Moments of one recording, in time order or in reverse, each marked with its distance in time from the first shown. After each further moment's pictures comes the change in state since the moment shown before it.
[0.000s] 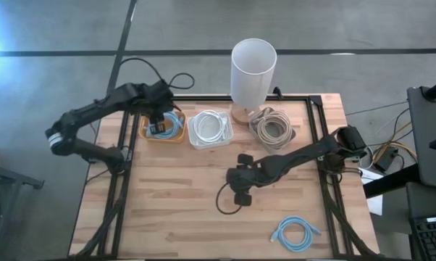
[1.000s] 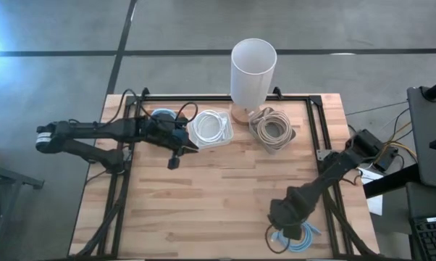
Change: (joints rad) left arm -0.453 -0.165 -0.330 0.817 0.393 -0.185; right arm 0.407 -0.119 -0.234 -0.318 -0.476 0.578
